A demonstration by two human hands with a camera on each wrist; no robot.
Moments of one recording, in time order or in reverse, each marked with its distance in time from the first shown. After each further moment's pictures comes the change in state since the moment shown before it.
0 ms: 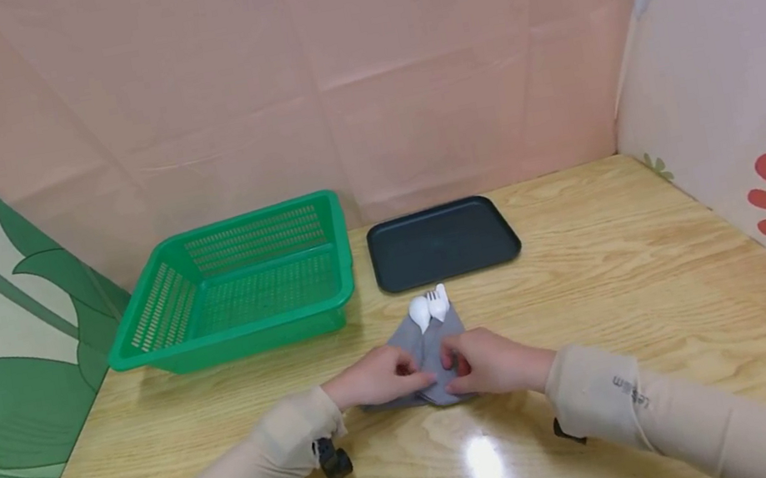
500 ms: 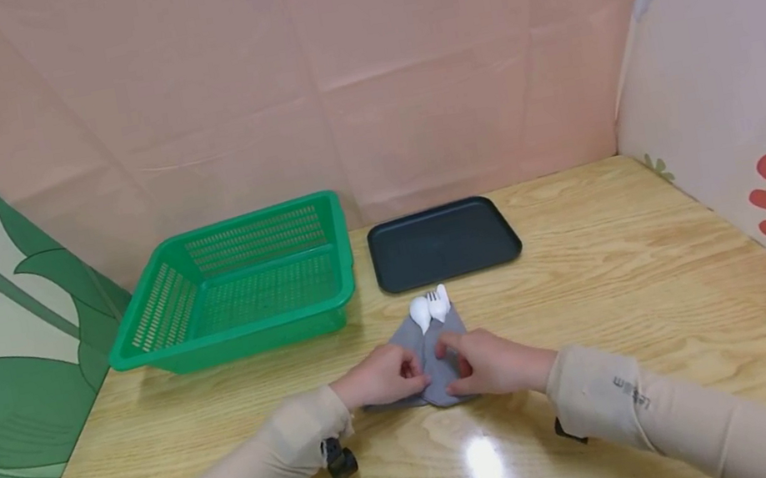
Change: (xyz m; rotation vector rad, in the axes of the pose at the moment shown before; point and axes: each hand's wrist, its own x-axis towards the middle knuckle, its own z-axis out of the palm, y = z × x) left_hand 0.004 0.006 0.004 0.096 0.060 -0.022; right_hand 0.001 0.002 0.000 -0.013 -0.024 -0.002
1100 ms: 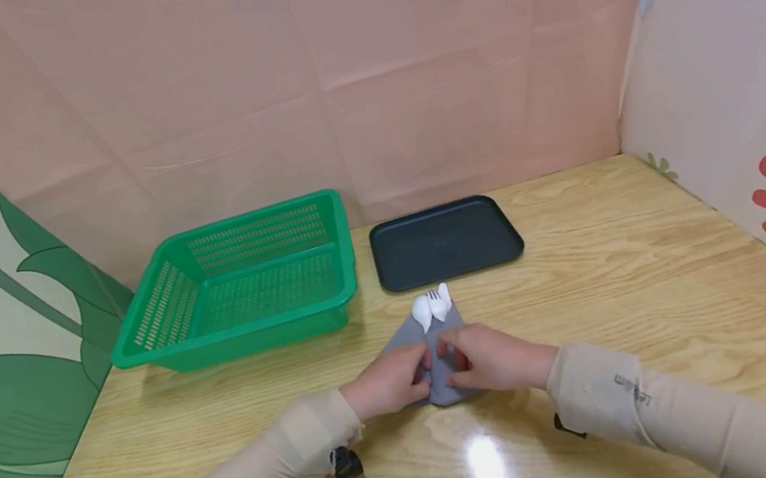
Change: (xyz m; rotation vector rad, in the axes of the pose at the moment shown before) left_hand -0.003 0.009 0.009 0.303 0.063 0.057; right_hand 0.003 -0.003 -0.003 -0.072 0.040 -0.043
